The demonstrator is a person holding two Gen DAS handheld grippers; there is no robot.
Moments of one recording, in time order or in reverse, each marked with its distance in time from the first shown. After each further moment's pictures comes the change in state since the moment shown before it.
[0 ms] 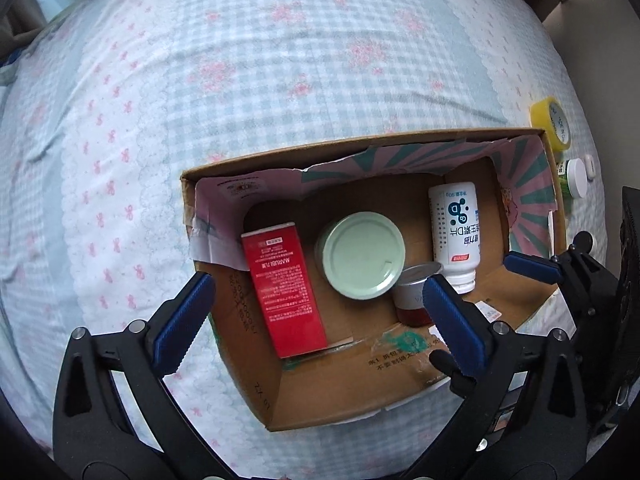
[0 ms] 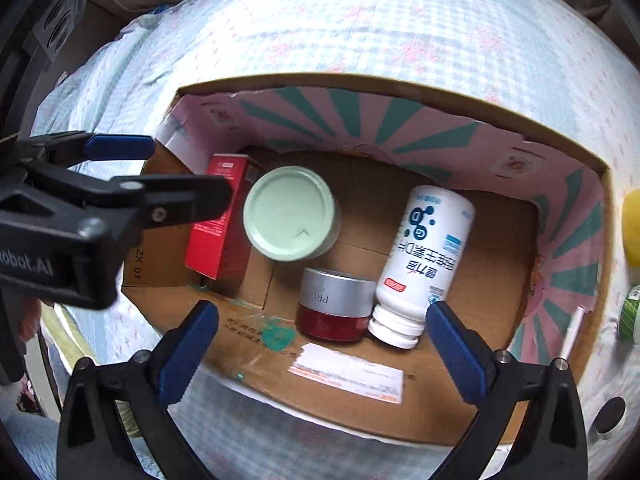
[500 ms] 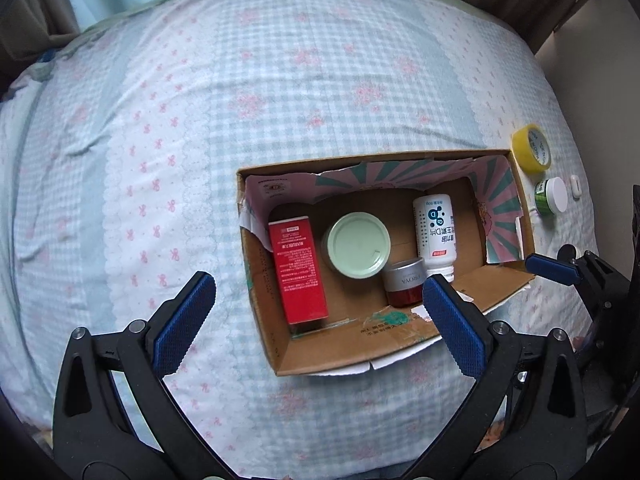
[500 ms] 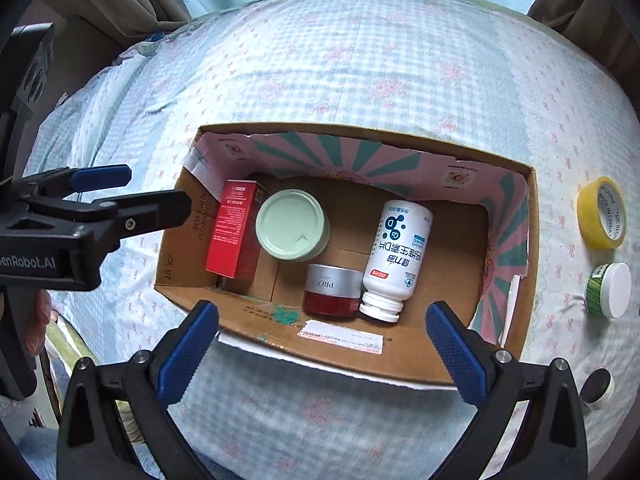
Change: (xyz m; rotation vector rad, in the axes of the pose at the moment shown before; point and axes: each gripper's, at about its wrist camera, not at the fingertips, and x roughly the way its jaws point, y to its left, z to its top) left arm -0.079 0.003 -0.036 -0.039 -0.141 0.029; right arm -0.069 0.001 -0.013 0.039 -0.072 -0.041
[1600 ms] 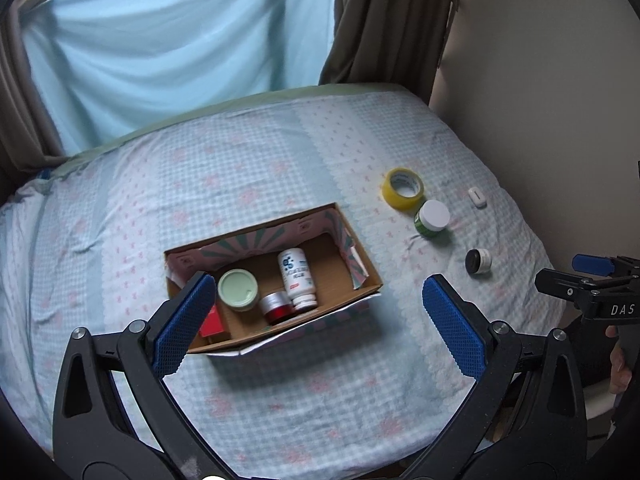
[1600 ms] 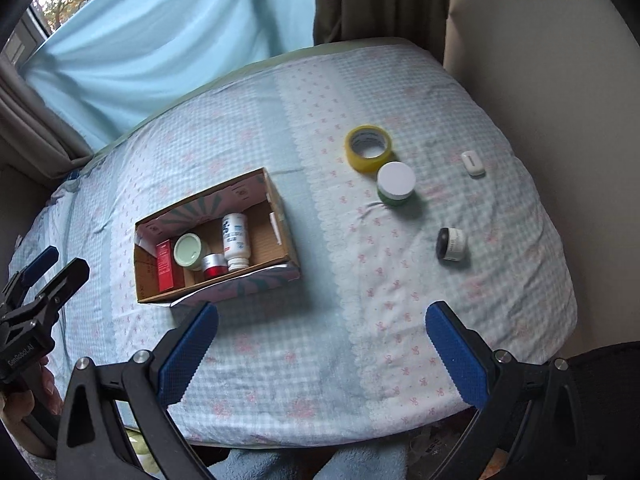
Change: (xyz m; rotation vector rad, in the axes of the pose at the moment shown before) left arm -0.165 -0.194 -0.090 0.225 -0.378 -0.060; right arm -0.230 -0.100 -0.162 0.481 -0.232 -0.242
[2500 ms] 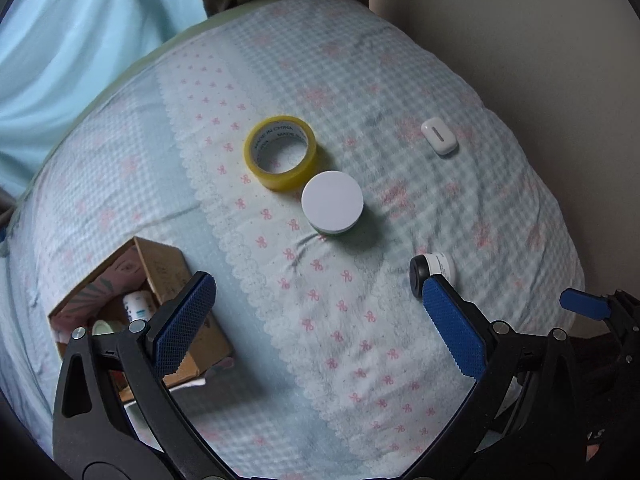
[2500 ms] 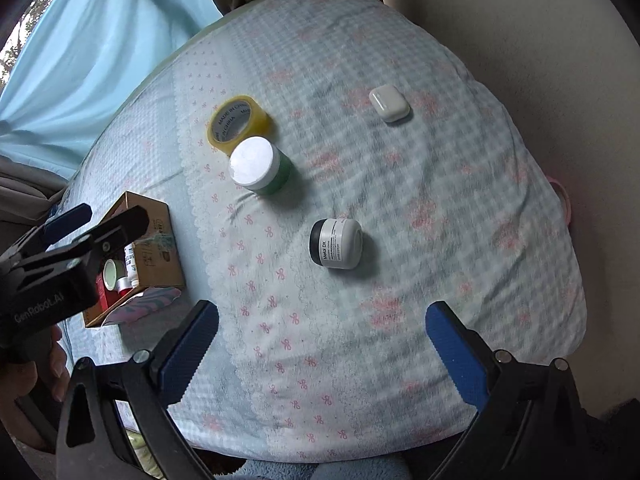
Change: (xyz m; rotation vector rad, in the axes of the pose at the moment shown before) left arm 0.249 -0.247 0.067 0.214 0.338 0.020; right arm 0.124 -0.230 0.039 0.150 0.176 0.101
